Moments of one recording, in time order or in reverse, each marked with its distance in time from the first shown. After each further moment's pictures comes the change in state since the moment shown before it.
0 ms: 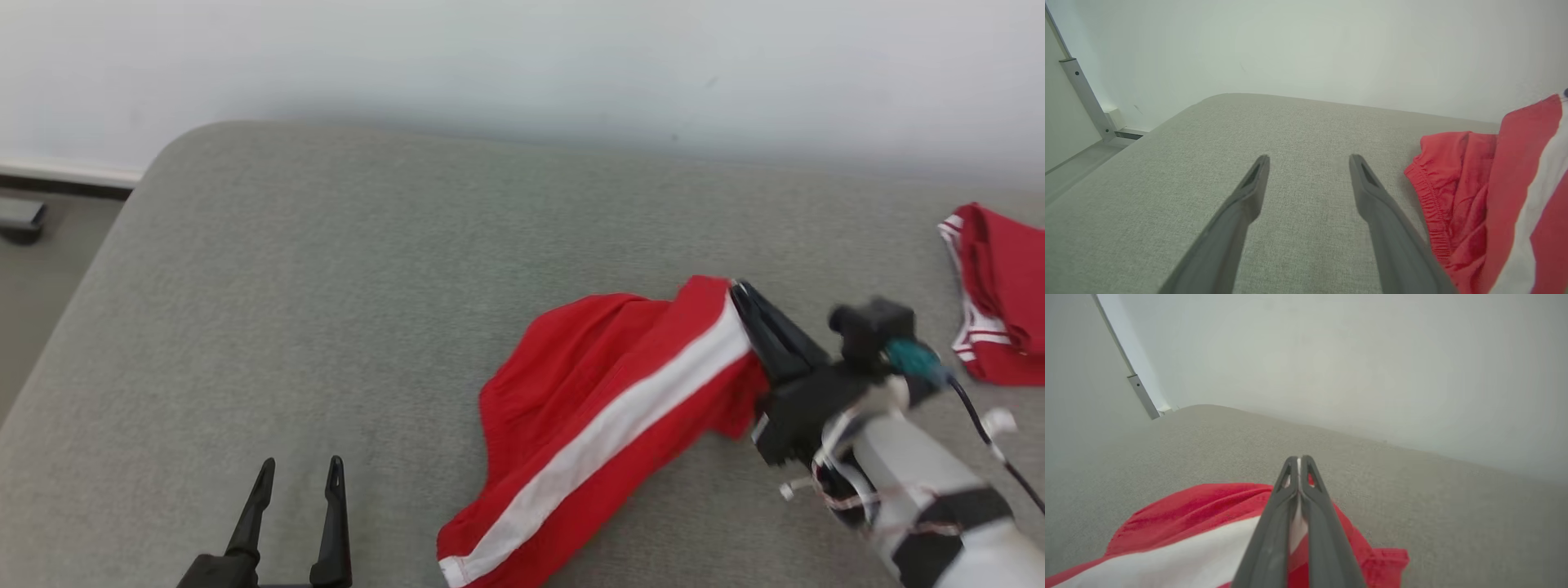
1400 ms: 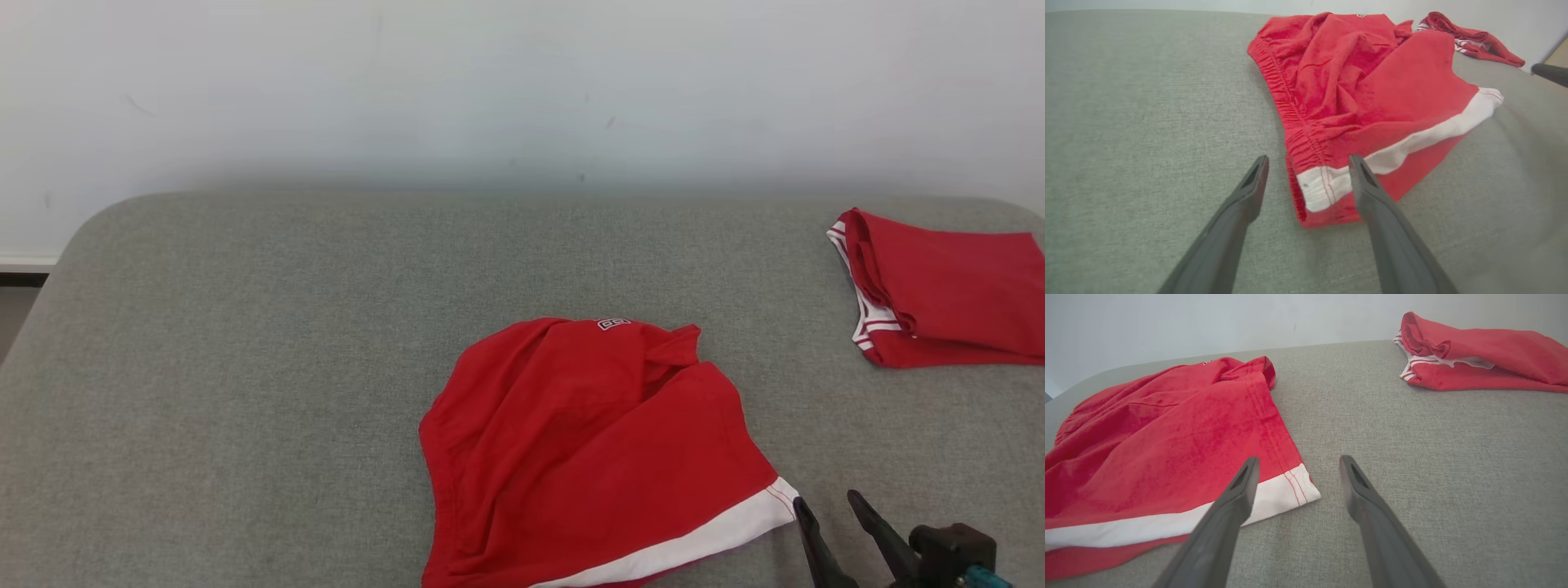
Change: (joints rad) left arm 0.114 0.039 -0.254 0.167 -0.017 -0.068 0.000; right arm 0.726 0.104 -0.535 -0.405 -0.240 0.000 0.115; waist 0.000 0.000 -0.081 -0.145
